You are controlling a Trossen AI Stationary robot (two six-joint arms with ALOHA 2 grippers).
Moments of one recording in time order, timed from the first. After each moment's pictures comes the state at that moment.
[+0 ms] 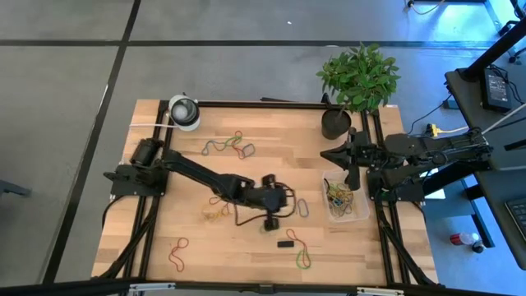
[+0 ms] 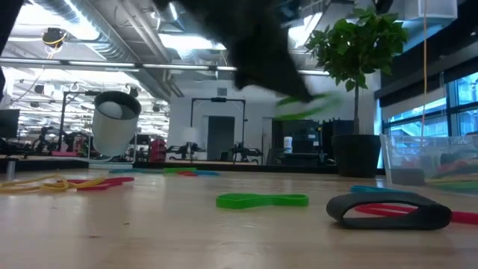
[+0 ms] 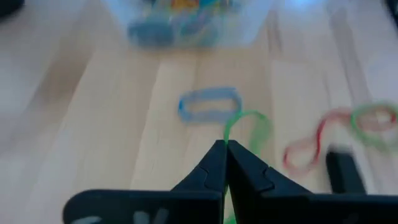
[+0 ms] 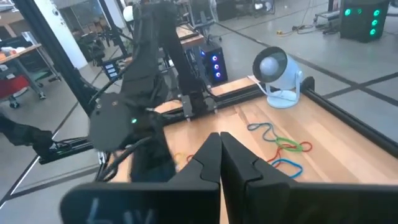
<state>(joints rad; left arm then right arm) -0.25 1.93 1.33 -0.14 -0.25 -0.27 0.24 0.76 0.84 -0.23 0.35 0.33</state>
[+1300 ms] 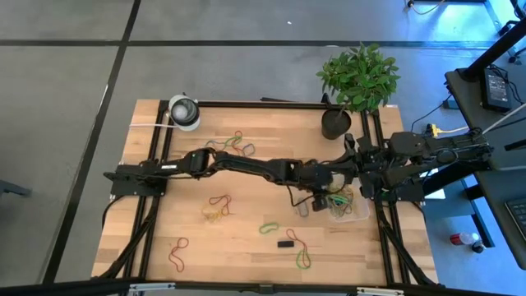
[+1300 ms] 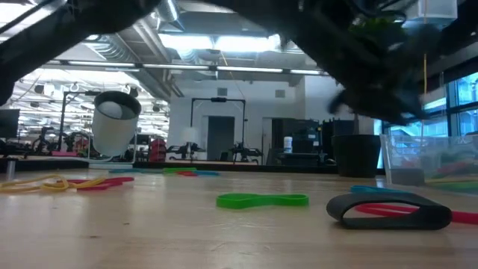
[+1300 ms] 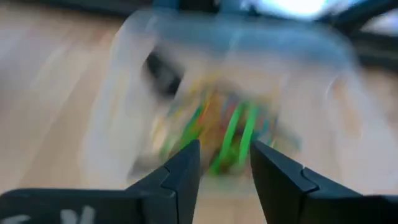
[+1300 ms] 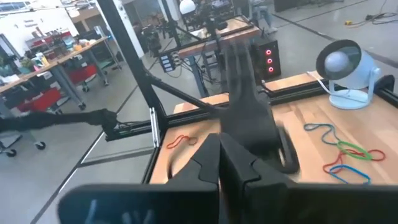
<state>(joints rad) -0.06 2.54 2.30 -0.41 -0.08 -0.23 0.24 0.74 0.84 -0.22 0.10 0.33</state>
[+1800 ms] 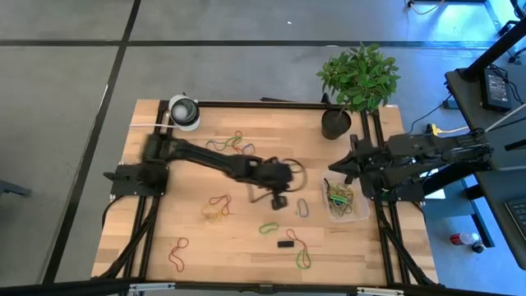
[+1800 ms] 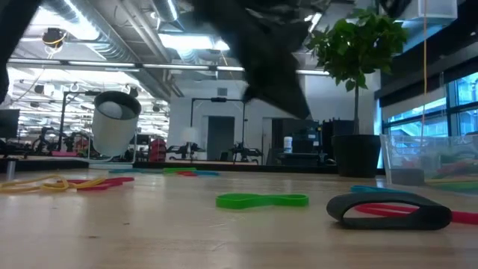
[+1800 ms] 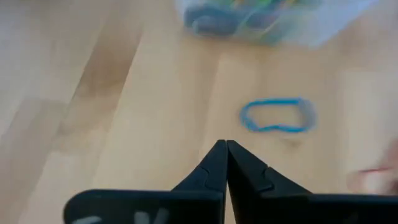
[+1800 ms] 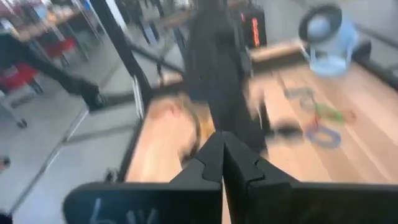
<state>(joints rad) -0.09 2.01 1.51 -0.35 -0.12 -0.28 0.24 0.69 0.84 -0.42 0.14 0.34</state>
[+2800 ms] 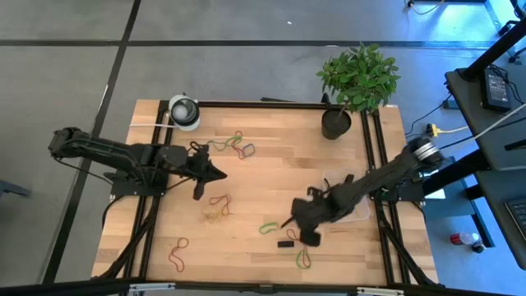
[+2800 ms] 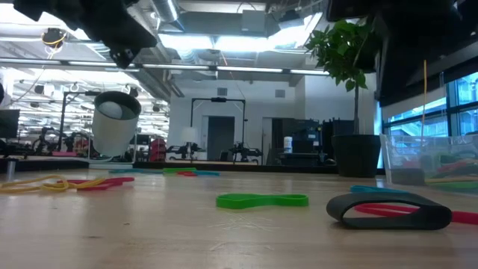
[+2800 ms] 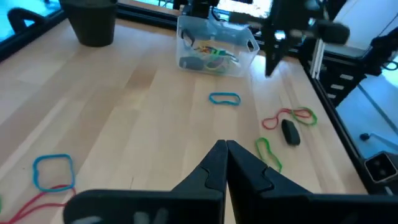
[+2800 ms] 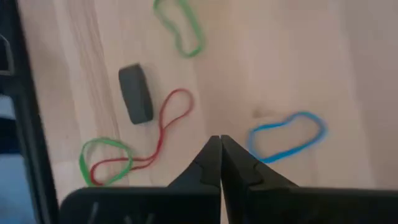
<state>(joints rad) -0.12 0.81 0.52 -0.10 -0.08 -0.28 0.46 1.66 1.19 -0.74 0.09 0.68</state>
